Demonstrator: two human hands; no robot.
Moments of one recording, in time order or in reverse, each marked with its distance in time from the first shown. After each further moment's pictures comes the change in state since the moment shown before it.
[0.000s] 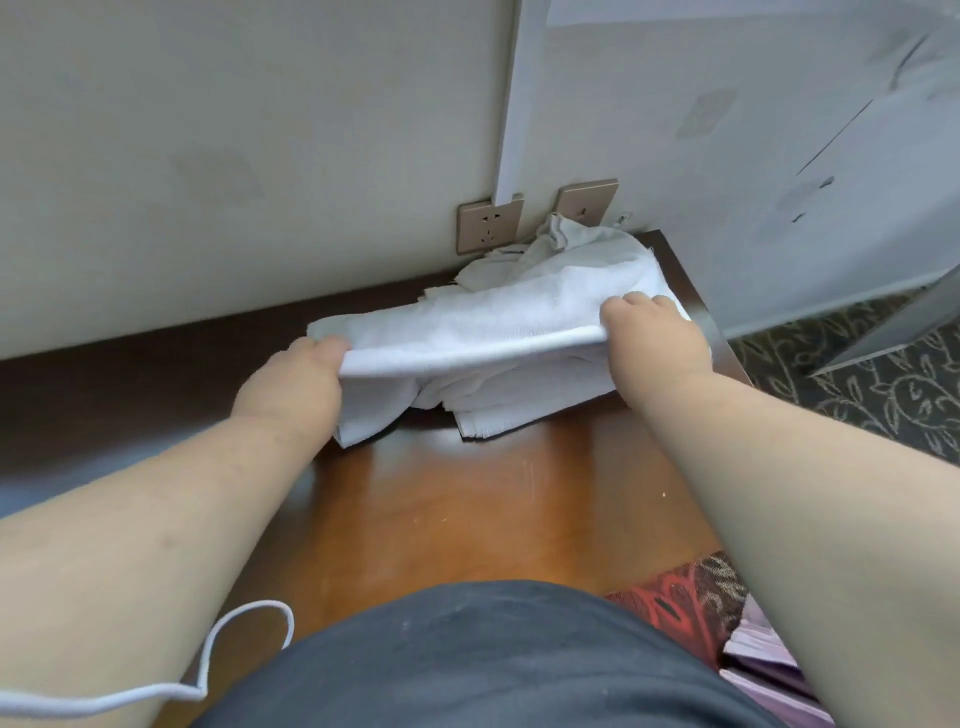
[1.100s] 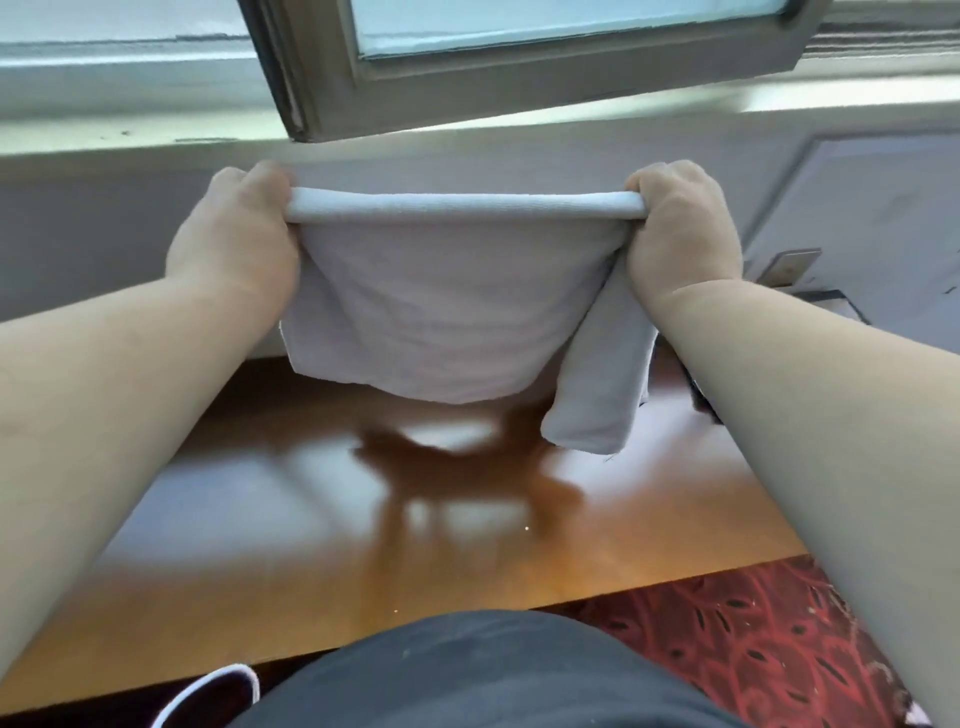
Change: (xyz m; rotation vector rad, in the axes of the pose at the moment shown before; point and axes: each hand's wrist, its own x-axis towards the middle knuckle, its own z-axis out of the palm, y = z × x) left_hand -0.176 -0.377 -0.259 -0.131 0.639 -0.113; right_hand -0.121 -0.375 -0.221 0.577 0.629 -0.151
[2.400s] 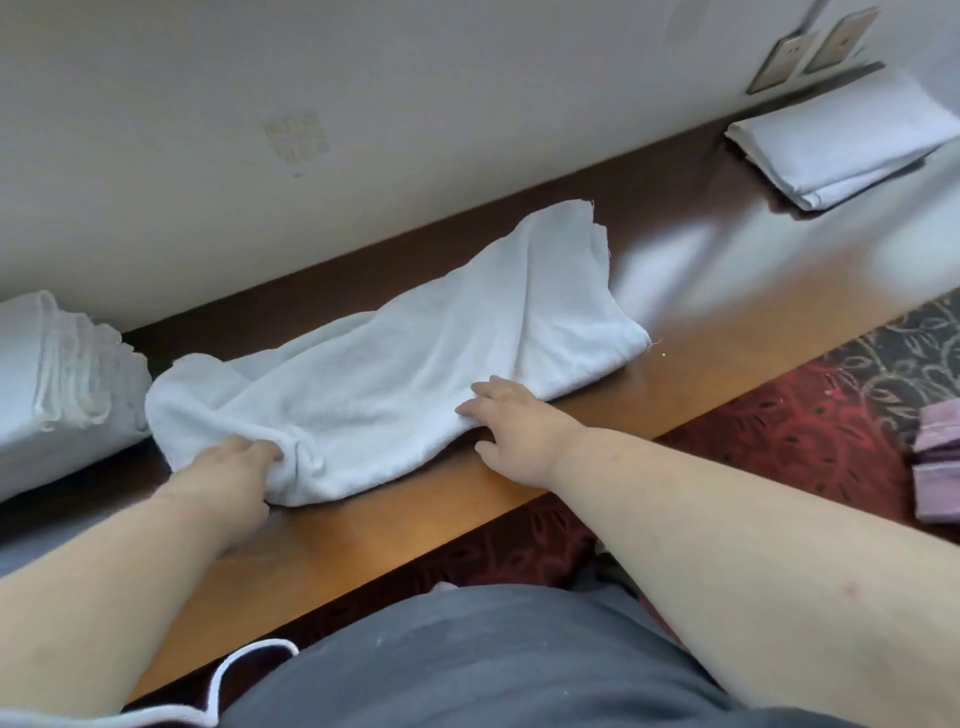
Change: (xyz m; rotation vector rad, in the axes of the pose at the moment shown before) left_hand -0.166 -0.336 0.063 0.566 -1.119 0.152; right_hand -0.312 -0.219 0.222 0.146 -1.023 0.120
